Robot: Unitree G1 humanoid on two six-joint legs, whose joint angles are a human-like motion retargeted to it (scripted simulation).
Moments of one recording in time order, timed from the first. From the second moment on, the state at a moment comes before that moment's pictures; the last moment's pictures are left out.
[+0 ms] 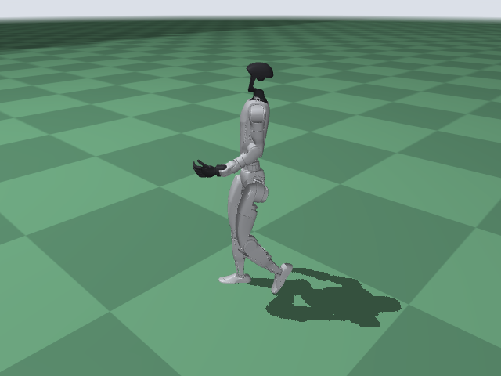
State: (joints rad) left arm 0.14 -0.16 0.15 0.53 -0.27 -0.28 -0.47; right arm -0.04 -0.23 -0.49 1.67 -0.79 -0.03 0.09; waist -0.29 -0.05 -0.19; left_leg -0.22 -0.14 0.11 0.89 0.28 0.12; right_leg -0.15 -0.16 -0.28 0.10 -0.05 -0.01
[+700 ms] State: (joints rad) left arm 0.13 -0.14 0.21 0.54 -0.33 -0.30 -0.37; right arm 0.18 -0.14 -0.47 1.70 -0.86 0.08 0.03; waist -0.08 0.05 -0.17; left_leg -0.19 -0.13 0.12 0.08 -0.12 0.23; right_leg -0.15 0.08 -0.12 0.75 0.31 0.17
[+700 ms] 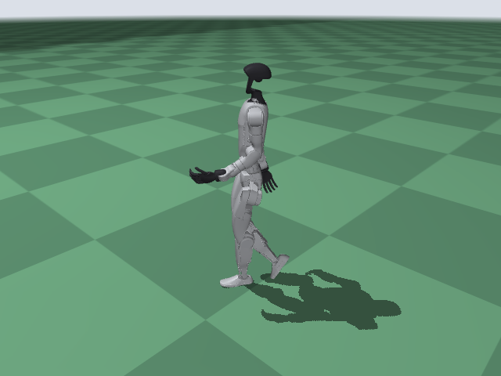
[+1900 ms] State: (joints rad) left arm 0.22 -0.16 0.30 0.58 -0.32 -0.28 -0.47; right arm -0.05 -0.20 -0.43 1.65 -0.81 -0.05 0.00; waist -0.05 -0.06 -0.16; left_leg -0.30 -0.18 0.43 0.05 -0.06 0.26; right_leg 0.13 0.04 -0.27 0.30 0.32 0.24
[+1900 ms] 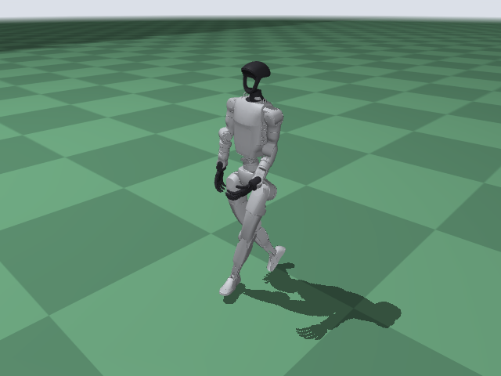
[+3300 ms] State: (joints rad) left arm 0.21 -0.18 0.28 0.56 -0.25 -0.25 -0.46; right arm -0.15 -0.22 -0.44 1.53 -0.80 -0.11 0.08; waist 0.00 -0.07 -0.16; left_leg -0.37 -0.19 0.24 0.06 0.04 0.22; right_leg 0.18 -0.04 -0.35 0.25 0.27 0.17
